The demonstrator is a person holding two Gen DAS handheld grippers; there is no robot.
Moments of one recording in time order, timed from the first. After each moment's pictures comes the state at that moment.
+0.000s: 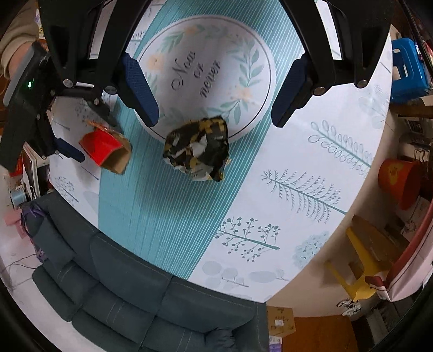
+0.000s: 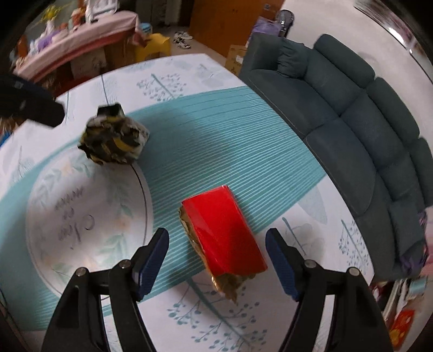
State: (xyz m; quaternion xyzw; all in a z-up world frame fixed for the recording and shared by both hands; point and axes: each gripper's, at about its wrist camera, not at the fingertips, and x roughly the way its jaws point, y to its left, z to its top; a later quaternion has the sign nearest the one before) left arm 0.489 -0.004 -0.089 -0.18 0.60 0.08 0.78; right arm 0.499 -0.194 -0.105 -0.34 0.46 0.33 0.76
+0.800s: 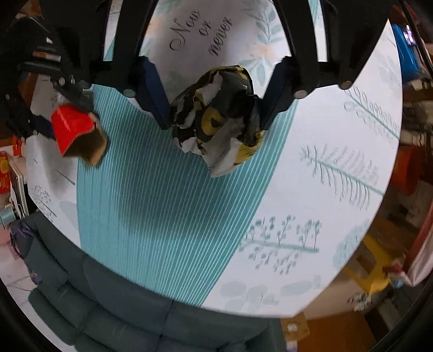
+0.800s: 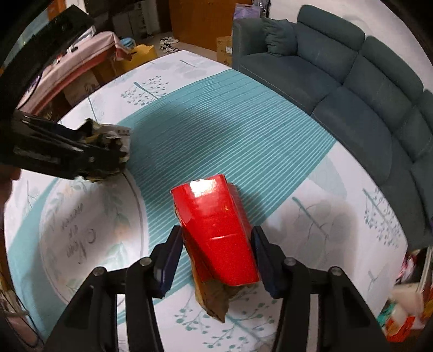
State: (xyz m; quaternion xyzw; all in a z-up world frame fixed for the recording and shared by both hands) left arm 0.545 -0.032 -0.144 -0.12 0.62 0.07 0.77; right arm 0.522 -0.223 -0.116 -0.22 0.52 0.33 0.76
